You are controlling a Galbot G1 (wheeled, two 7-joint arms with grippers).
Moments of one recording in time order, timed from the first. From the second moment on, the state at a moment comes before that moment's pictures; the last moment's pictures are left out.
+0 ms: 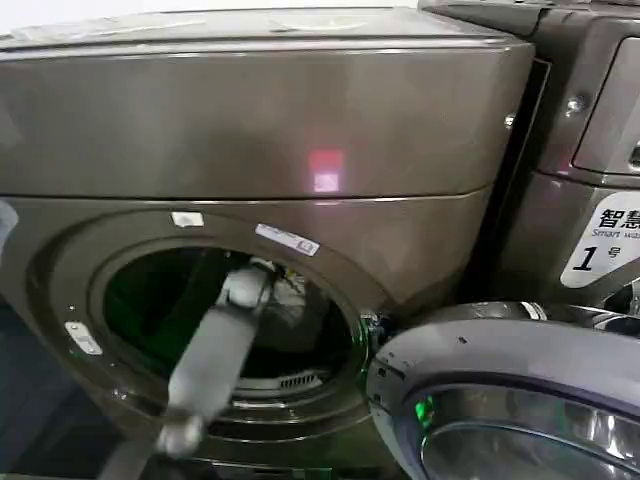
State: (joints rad) left arm -0.04 -1.38 0.15 -0.47 0.28 -0.05 0.69; right arm -1.91 0.97 2.50 1.82 0.83 -0.17 -0.08
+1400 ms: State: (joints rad) left arm -0.20 -1.57 0.37 -0.03 0.57 -0.07 0.87; right arm -1.90 0.97 2.49 1.84 0.82 -0.17 -0.08
